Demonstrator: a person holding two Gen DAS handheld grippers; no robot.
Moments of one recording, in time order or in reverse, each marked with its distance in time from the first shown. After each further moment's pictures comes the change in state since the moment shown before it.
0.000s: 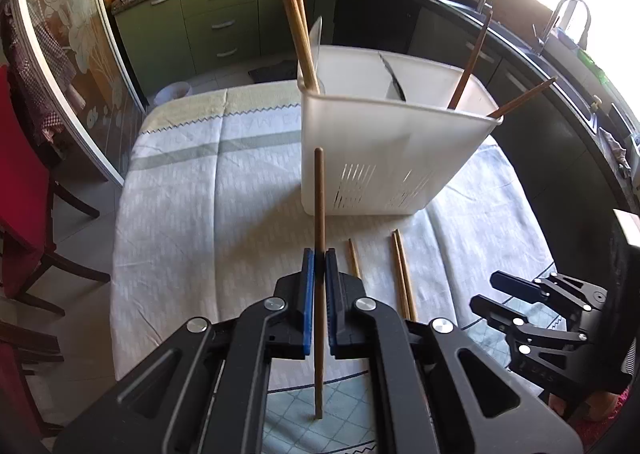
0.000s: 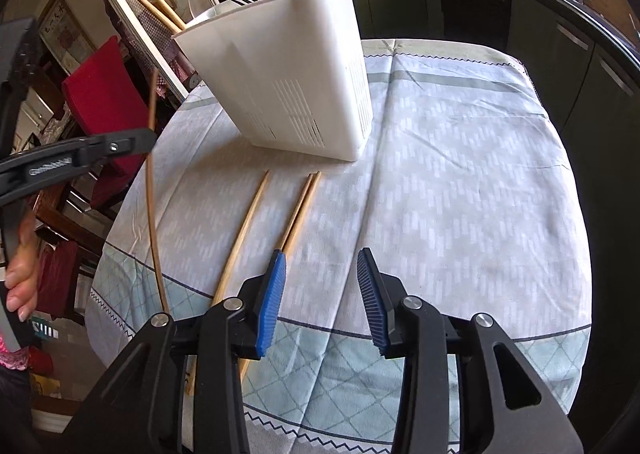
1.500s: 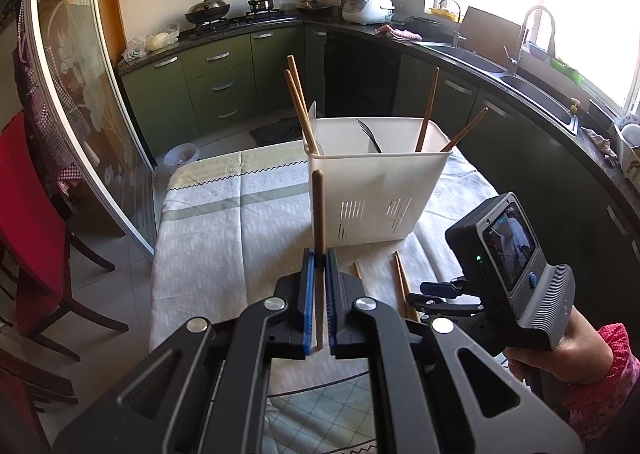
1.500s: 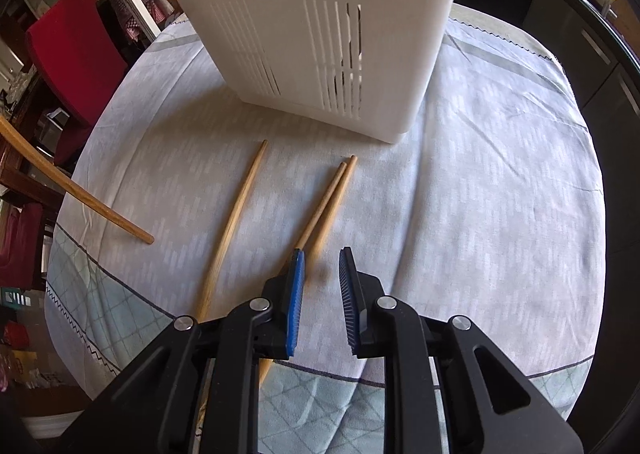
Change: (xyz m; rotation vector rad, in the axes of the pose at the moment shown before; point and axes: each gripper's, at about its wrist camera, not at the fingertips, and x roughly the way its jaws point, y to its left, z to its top) left arm -0.064 -0.012 -0.027 0.094 -0.194 0.034; right arm 0.087 0.046 0.023 -0.080 0.198 -0.124
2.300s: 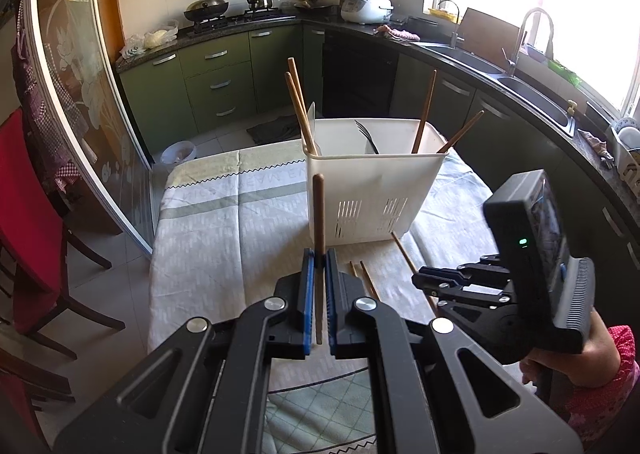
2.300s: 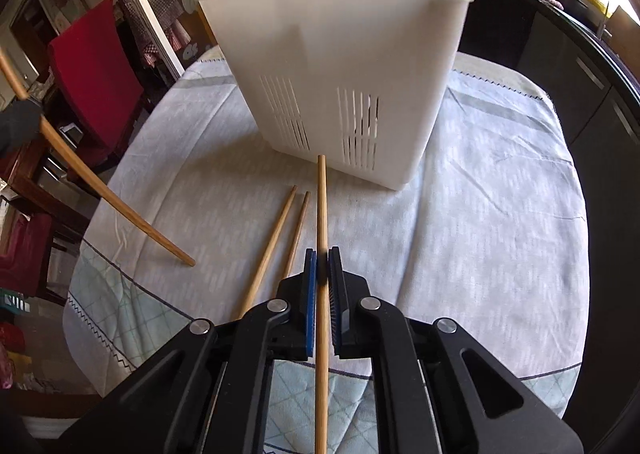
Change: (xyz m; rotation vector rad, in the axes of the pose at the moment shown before) left arm -0.007 0.001 0.000 -0.006 -0.002 -0.016; right arm -0.045 0.022 0.012 -0.013 -0.164 0.033
